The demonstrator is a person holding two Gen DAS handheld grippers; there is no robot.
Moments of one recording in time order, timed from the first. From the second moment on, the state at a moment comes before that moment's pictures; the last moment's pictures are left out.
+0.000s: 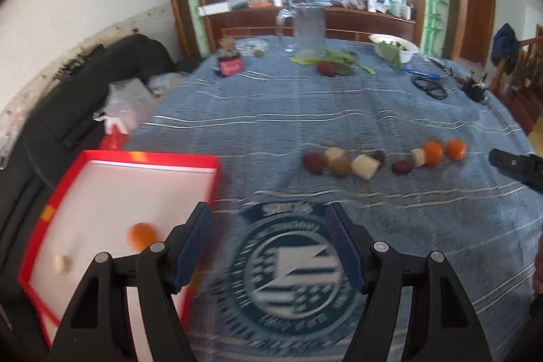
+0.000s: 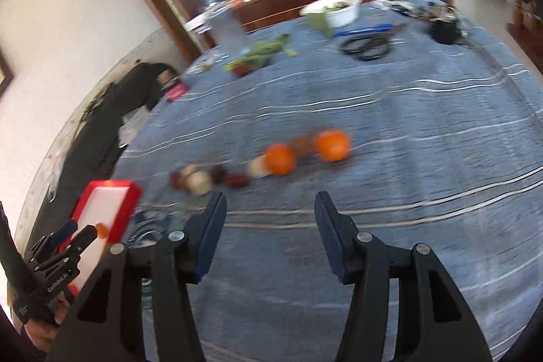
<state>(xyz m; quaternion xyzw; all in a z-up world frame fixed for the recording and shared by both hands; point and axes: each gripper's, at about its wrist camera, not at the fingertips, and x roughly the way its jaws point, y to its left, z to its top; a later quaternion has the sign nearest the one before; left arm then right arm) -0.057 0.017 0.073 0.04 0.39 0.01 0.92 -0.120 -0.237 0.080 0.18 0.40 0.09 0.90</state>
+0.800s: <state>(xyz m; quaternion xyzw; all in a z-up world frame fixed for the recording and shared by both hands) -0.016 -0.034 0.053 0.09 0.41 -0.07 0.91 -0.041 -0.276 0.048 0.26 0.45 0.05 0.85</state>
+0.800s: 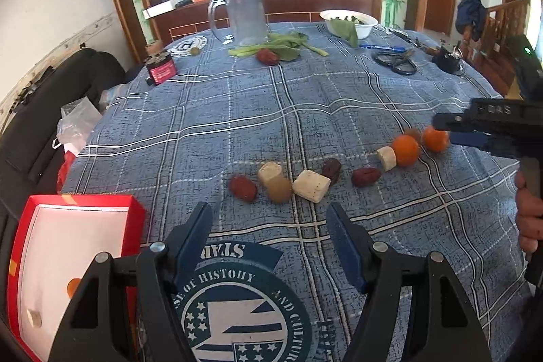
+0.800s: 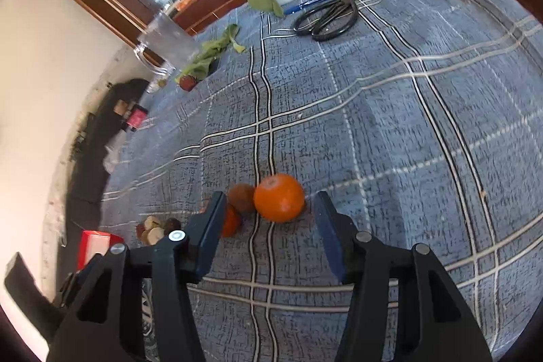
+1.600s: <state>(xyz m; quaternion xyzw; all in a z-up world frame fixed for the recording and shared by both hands) 0.022 -0.068 0.030 0.10 0.43 -0.13 0.89 -0.035 -0.290 0.036 0.31 0.45 0.06 0.84</state>
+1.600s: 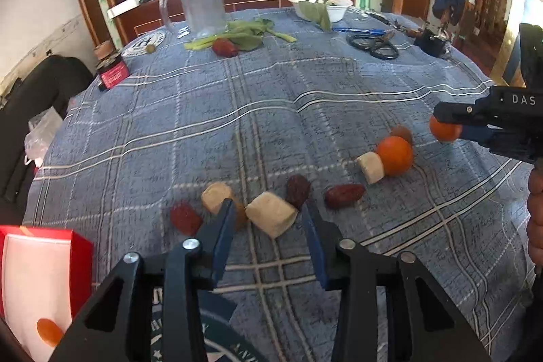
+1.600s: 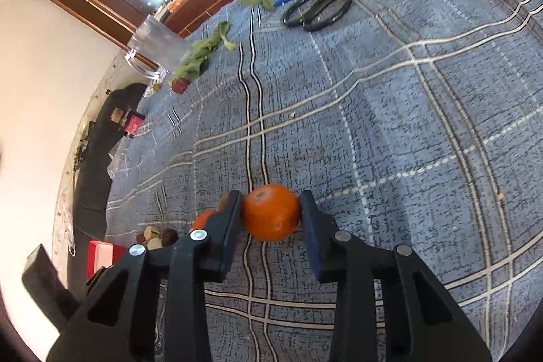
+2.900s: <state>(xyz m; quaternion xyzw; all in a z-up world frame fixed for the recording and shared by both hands) -0.009 -0.056 0.031 0.11 0.41 -0.15 0.89 -0.044 -0.304 0.049 0.34 0.42 0.05 0.84</state>
